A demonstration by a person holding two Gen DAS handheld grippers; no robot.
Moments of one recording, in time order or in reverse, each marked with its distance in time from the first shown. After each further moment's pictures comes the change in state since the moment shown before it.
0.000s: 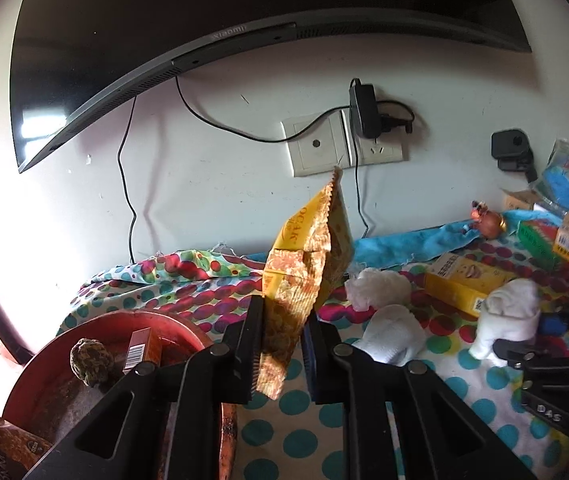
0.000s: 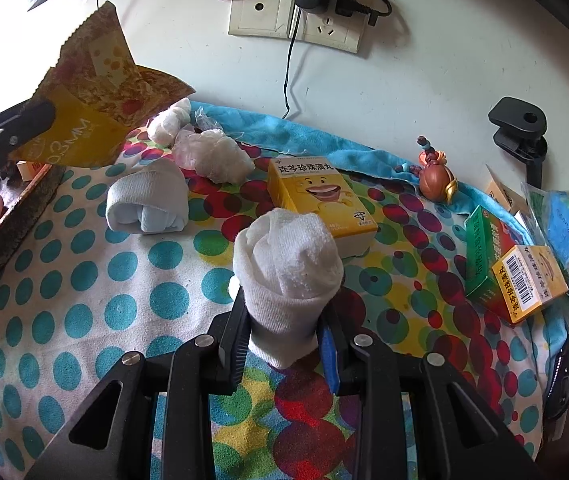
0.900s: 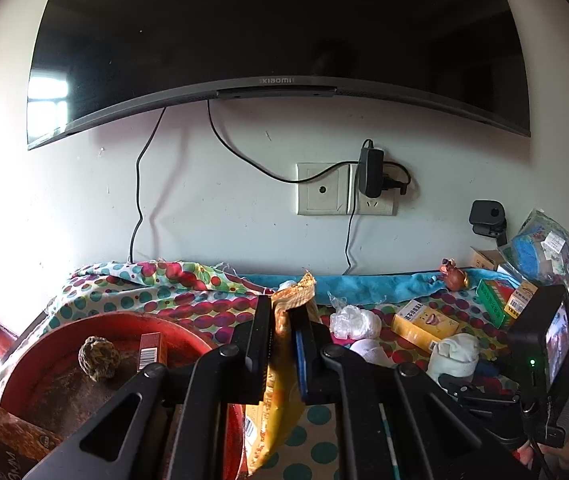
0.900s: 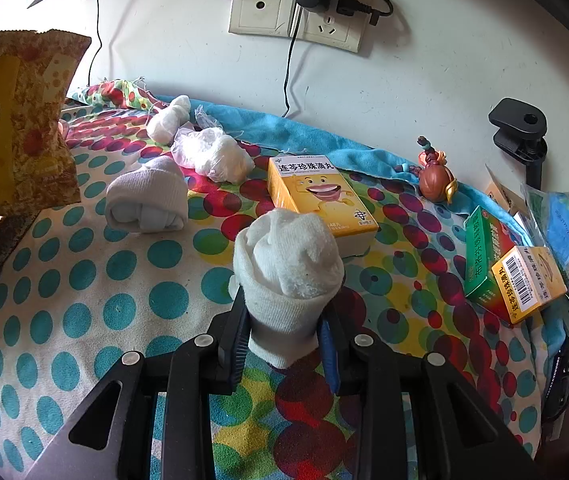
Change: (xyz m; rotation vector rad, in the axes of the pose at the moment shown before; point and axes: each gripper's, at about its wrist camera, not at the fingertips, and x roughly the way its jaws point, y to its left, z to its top) left arm -0.048 0.049 0.031 -0.151 -0.029 -0.115; right arm 0.000 -0.002 -0.001 -0.007 0.002 -0.007
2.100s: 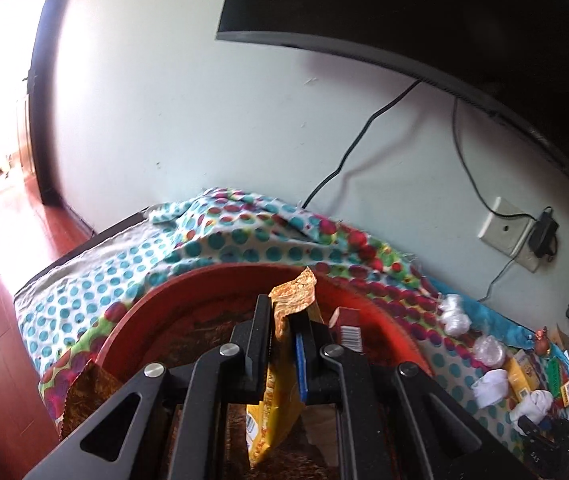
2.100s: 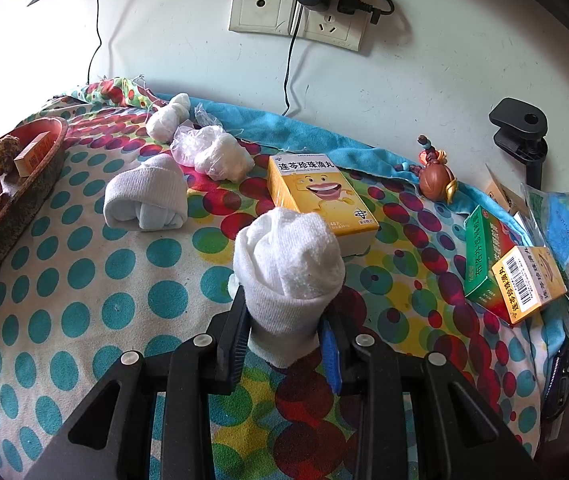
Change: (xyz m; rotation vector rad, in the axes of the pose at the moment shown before) left arm -0.011 0.212 -0.020 -0.415 0.160 0.292; right arm 0.001 0.003 0.000 -0.004 0.002 -0.004
